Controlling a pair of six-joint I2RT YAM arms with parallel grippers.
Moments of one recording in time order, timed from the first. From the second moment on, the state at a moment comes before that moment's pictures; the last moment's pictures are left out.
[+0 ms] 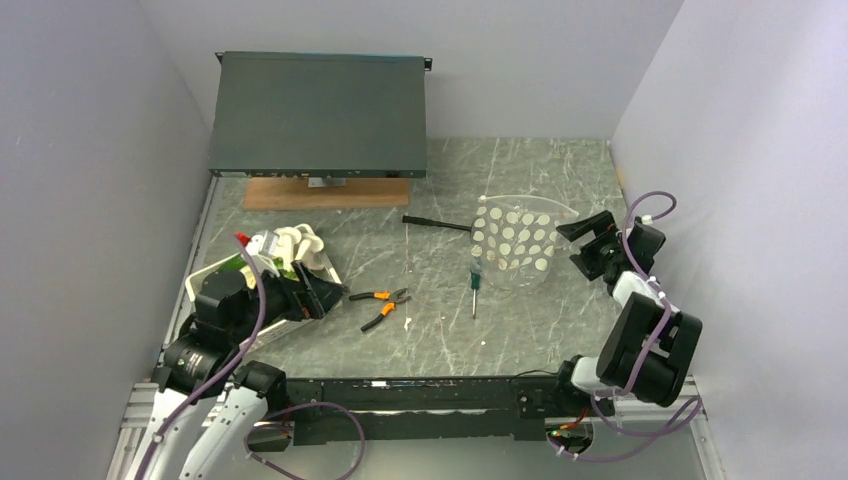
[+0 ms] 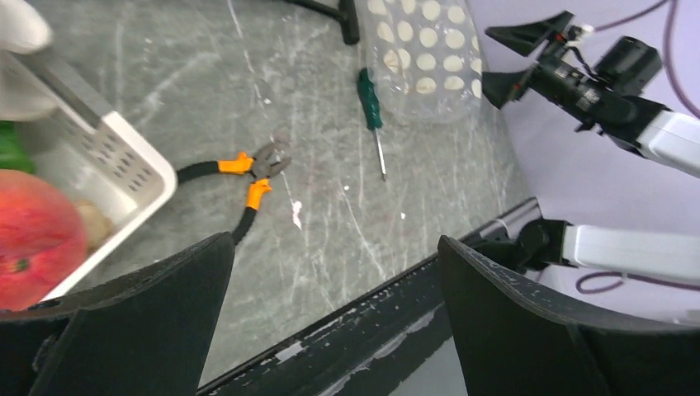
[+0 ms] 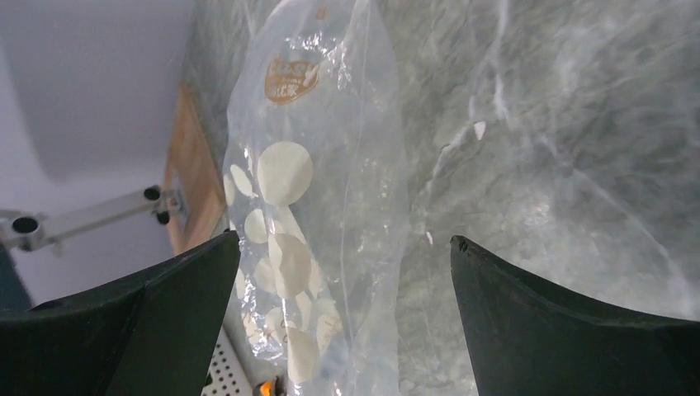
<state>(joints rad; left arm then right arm) -0.34 0.38 0.74 -0.70 0.30 -0.61 -0.48 1.32 0.58 0.09 -0.55 0.73</state>
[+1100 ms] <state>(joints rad) -0.58 0.41 0.58 -0.51 0.37 -0.80 -0.18 1.11 0.63 0.09 -0.47 0.58</state>
